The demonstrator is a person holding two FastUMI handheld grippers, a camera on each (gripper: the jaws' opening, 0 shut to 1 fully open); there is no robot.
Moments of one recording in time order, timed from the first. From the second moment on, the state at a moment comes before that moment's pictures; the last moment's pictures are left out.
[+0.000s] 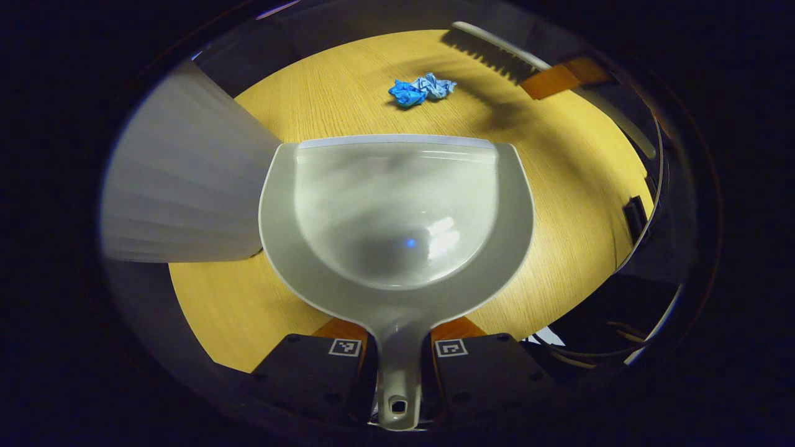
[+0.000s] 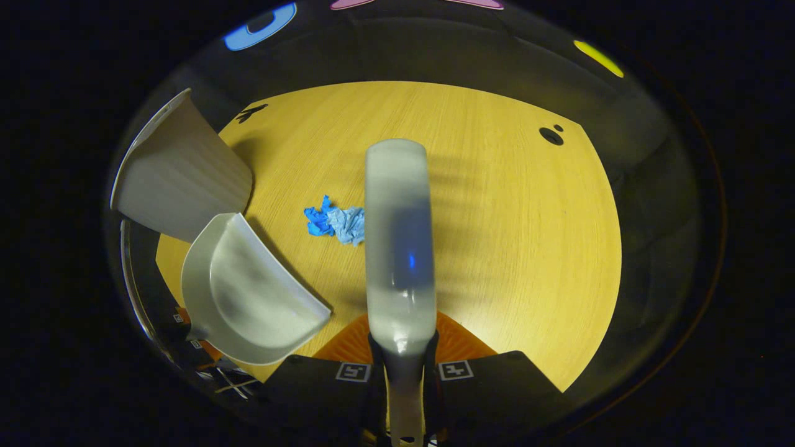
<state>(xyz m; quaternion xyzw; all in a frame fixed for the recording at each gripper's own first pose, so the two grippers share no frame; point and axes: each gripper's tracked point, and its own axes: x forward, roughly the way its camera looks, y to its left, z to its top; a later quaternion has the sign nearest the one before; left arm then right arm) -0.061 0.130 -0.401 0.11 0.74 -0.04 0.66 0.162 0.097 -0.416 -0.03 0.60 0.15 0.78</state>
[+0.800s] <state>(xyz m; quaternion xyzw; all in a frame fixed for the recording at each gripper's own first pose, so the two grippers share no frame) -0.058 0.131 -0.413 0.09 0.77 -0.04 0.63 0.272 0.093 -0.475 -0.35 0.58 0.27 0.69</state>
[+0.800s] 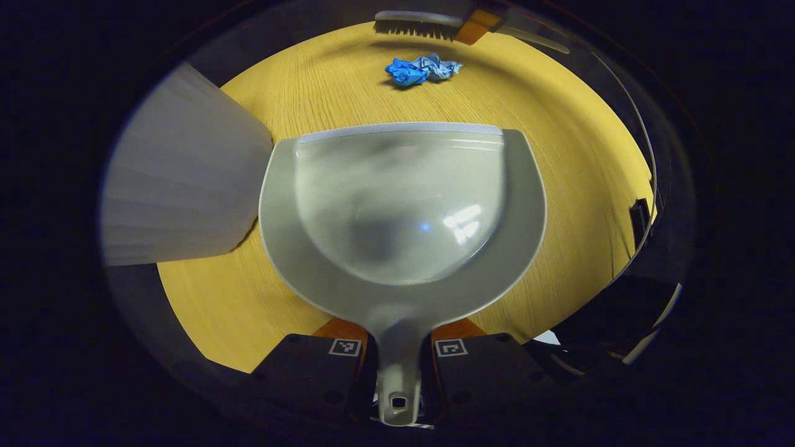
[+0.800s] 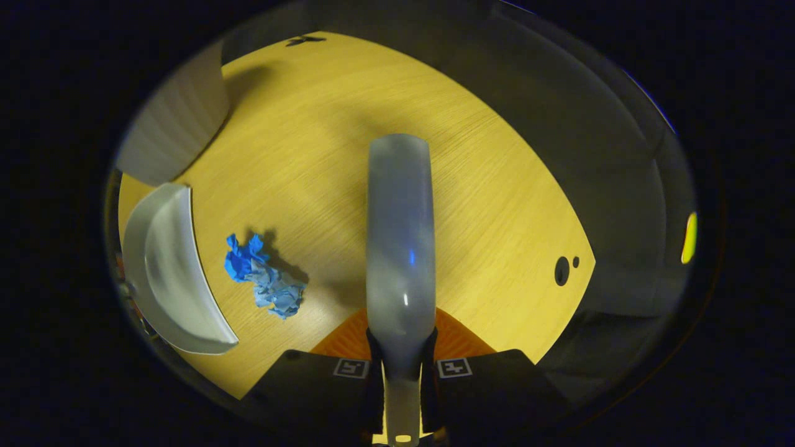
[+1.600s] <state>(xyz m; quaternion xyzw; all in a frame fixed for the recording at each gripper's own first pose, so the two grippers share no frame) -0.065 0.139 -0.421 0.15 0.74 -0.09 0.65 0.150 0.126 -0.467 -0.20 0.69 0.50 0.49</state>
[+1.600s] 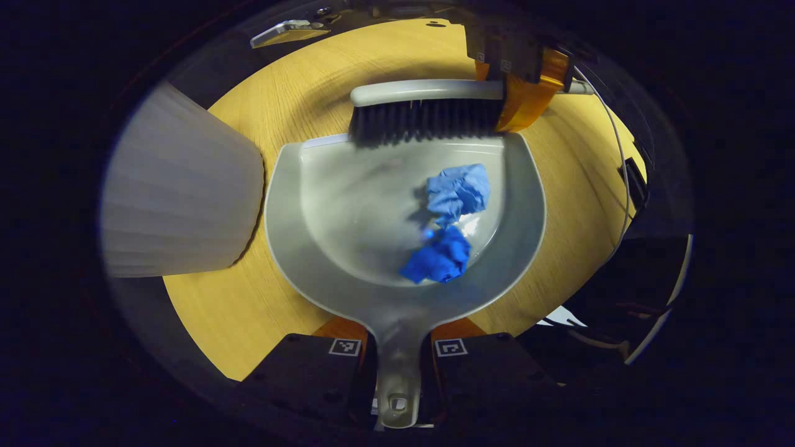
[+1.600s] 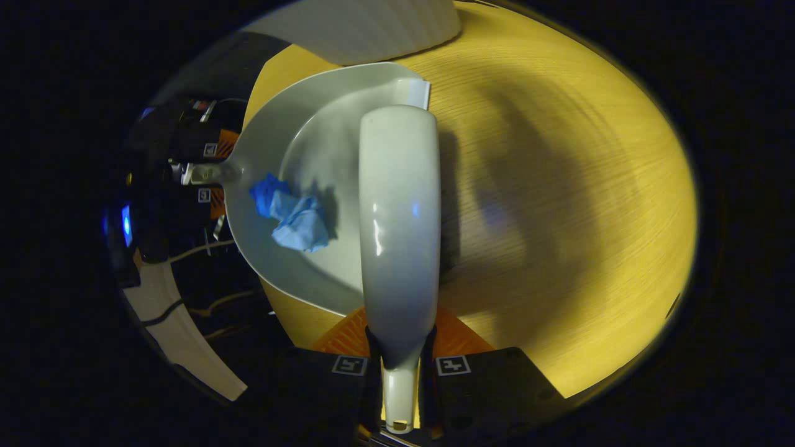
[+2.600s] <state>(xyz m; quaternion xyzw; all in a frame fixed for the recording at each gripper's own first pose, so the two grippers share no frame) -0.007 0.148 -0.414 0.23 0.50 -0.03 0.84 0.168 0.058 -0.433 0.29 0.45 0.37 0.76</state>
